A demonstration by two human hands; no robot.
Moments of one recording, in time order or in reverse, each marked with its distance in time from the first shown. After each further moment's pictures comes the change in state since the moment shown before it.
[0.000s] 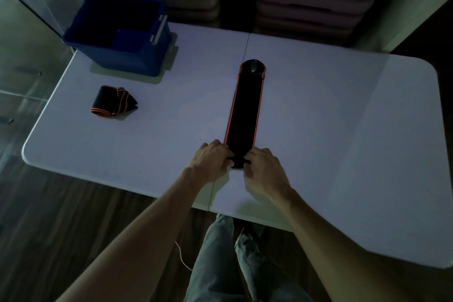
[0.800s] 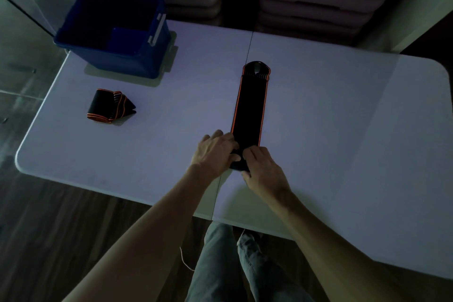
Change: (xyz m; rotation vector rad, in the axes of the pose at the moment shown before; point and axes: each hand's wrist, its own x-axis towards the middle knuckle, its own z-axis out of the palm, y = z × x) left_hand 0.030 -0.008 -0.015 0.108 0.093 -0.010; right_hand 0.022 0.003 0.016 -0.151 0.154 -0.194
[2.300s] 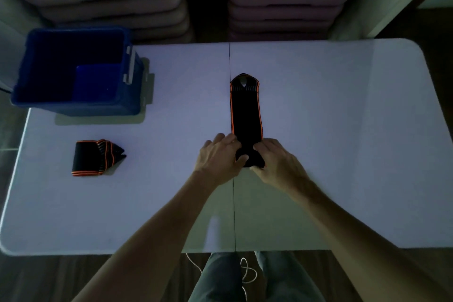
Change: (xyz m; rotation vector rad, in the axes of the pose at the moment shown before) left_hand 0.054 -0.030 -0.025 -0.015 -0.055 0.145; right_hand 0.055 0.019 -0.019 0.017 -0.006 0.223
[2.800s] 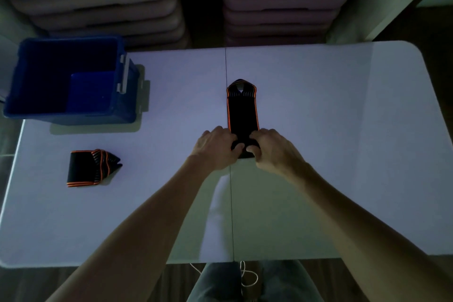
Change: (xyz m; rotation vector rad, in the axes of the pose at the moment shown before) left_hand 0.040 -0.002 -0.035 0.003 -0.118 -0.007; right_hand 0.054 0.005 -0.024 0.005 -0.151 0.127
